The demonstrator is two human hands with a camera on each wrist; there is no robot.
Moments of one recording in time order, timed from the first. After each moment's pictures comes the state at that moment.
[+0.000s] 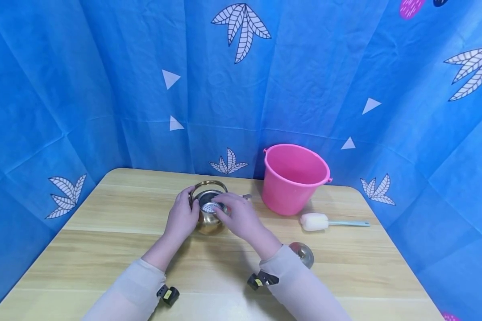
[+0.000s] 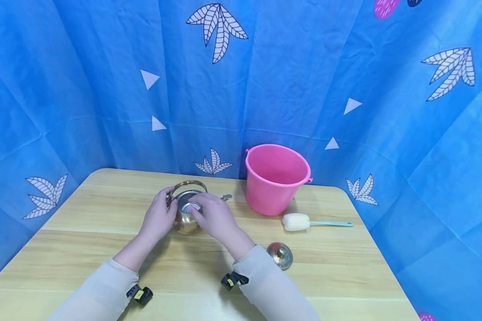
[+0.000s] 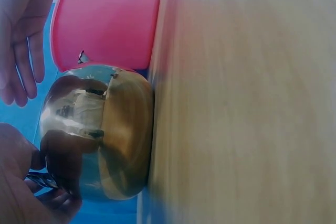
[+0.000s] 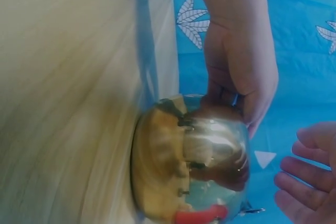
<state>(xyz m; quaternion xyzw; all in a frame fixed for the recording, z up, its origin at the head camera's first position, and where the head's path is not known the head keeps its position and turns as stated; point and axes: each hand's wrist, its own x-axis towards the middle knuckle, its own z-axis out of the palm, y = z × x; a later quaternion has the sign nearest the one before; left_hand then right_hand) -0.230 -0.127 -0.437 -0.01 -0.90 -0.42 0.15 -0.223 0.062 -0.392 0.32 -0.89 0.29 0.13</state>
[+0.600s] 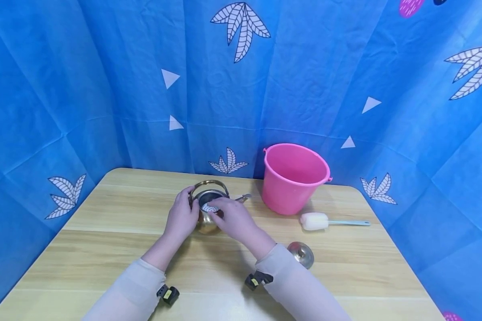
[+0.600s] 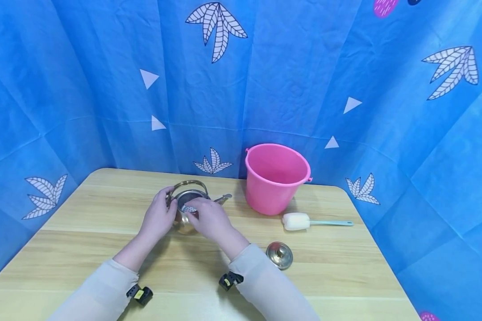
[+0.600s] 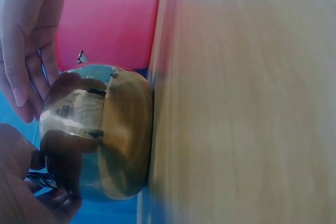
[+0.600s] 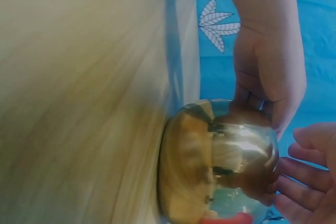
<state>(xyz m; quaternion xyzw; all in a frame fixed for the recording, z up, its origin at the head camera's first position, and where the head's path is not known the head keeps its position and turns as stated) -0.230 -0.127 -0.439 -0.01 -0.90 -0.41 0.16 -0.229 0.050 -0.403 0.34 -0.91 0.23 0.10</state>
